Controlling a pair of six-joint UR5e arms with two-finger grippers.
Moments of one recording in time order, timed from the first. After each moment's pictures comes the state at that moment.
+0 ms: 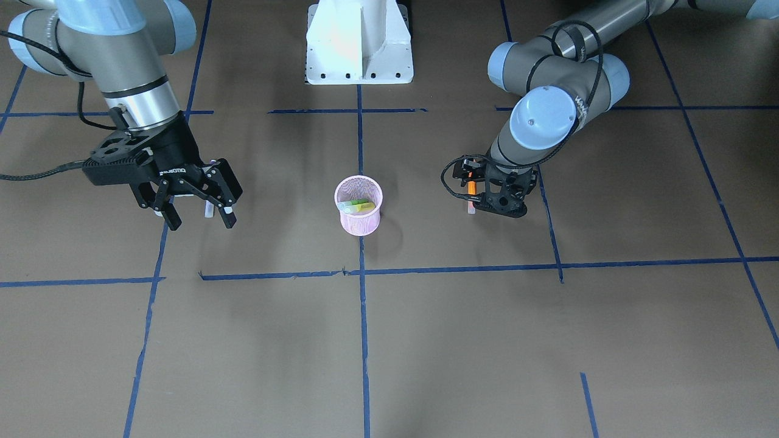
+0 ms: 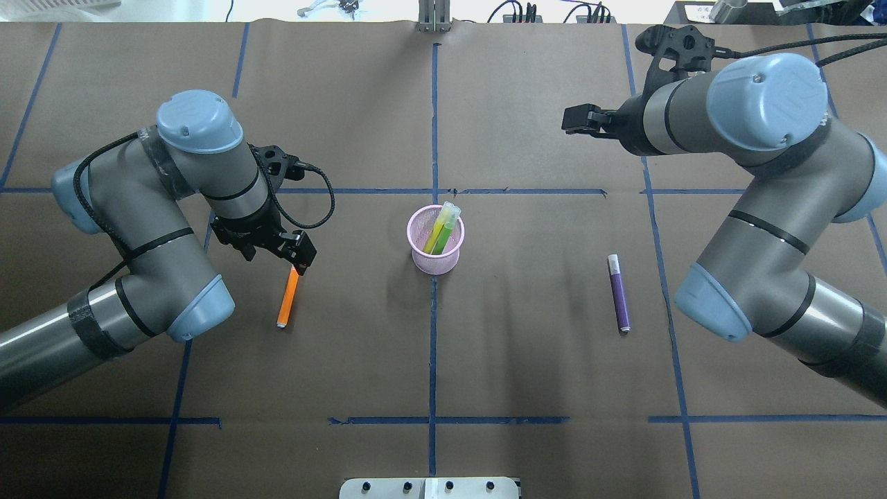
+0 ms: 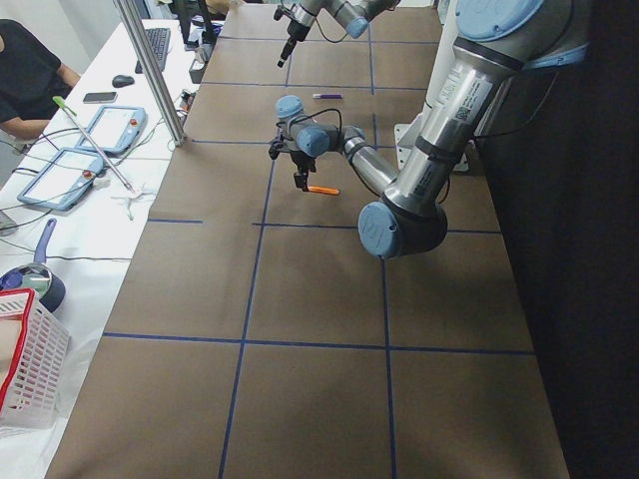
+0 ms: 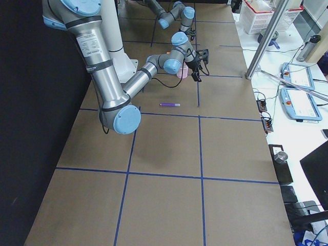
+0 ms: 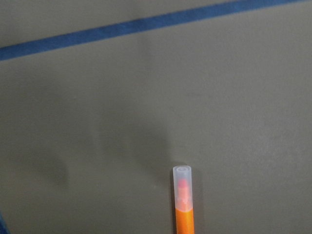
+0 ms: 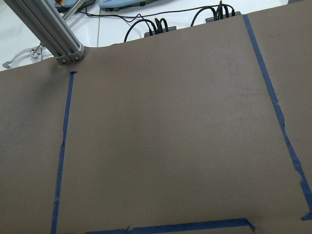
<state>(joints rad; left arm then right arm) -0.70 -2.09 -1.61 -1.57 -2.22 -0.68 0.79 -1.18 1.88 -1.26 1.73 1.23</state>
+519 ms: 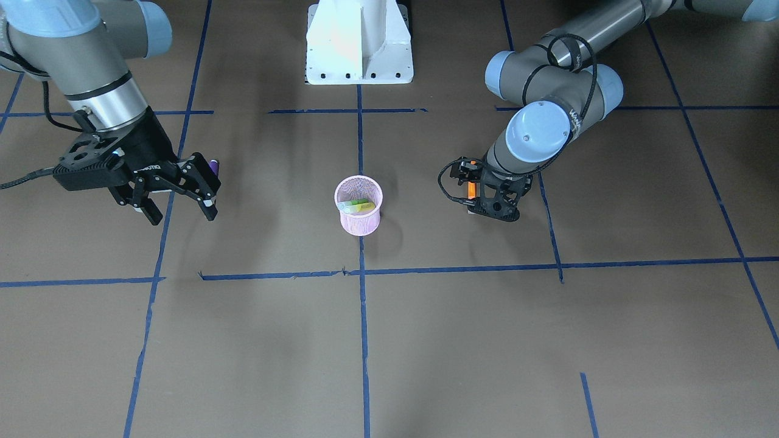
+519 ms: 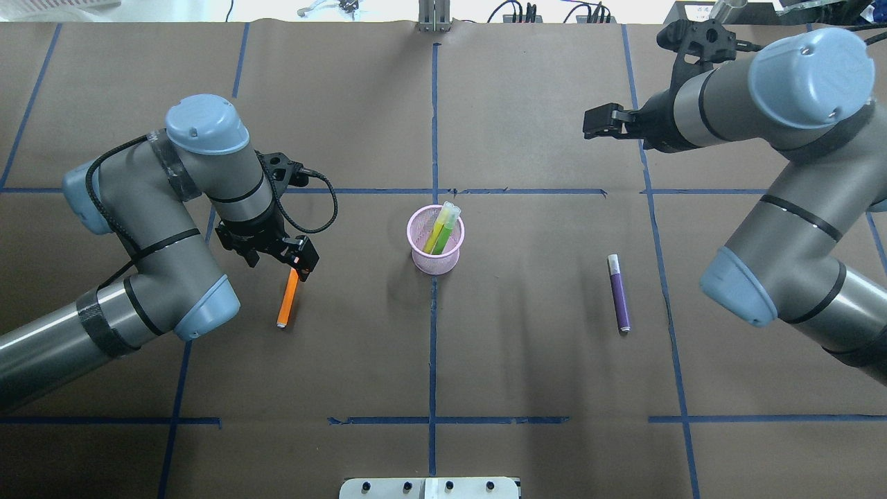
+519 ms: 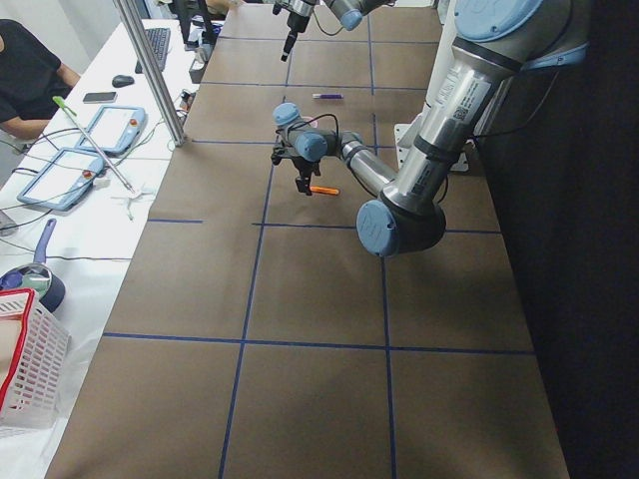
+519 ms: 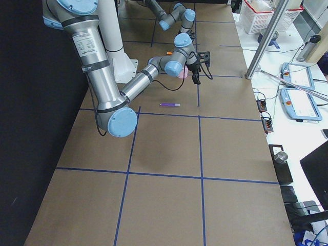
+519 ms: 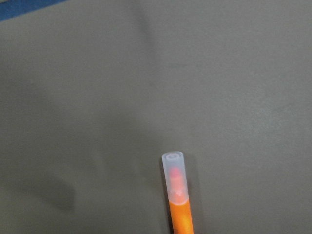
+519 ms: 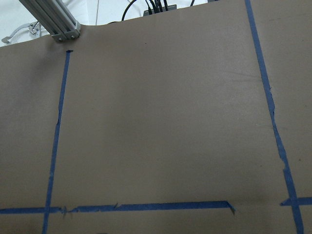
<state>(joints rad) -0.70 -2.11 -1.55 -1.57 -2.25 -0.67 0.86 -1.21 1.89 -1.25 1.90 1.15</state>
